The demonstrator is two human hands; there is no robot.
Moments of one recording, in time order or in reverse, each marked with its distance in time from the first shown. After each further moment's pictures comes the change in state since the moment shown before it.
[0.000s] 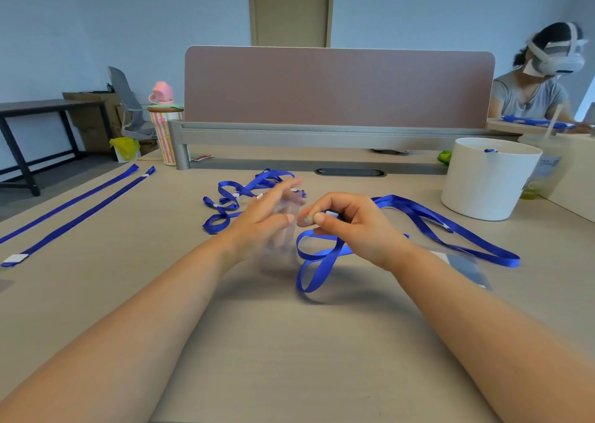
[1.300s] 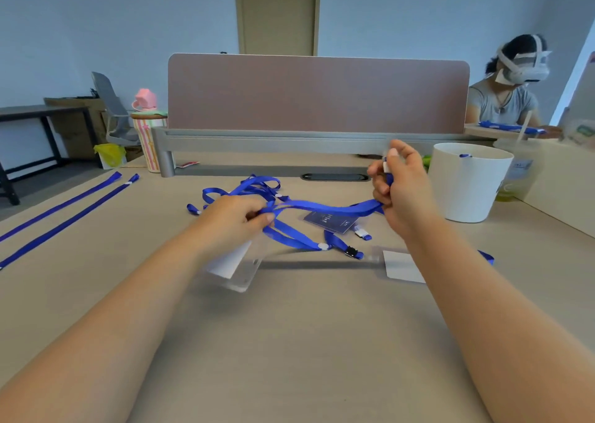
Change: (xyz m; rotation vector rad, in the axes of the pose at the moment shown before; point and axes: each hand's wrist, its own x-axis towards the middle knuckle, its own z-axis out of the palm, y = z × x) left_hand 0.006 0.017 -0.018 0.745 0.064 -0.156; right_hand 0.015 -0.006 -0.071 0.470 0.725 0.115
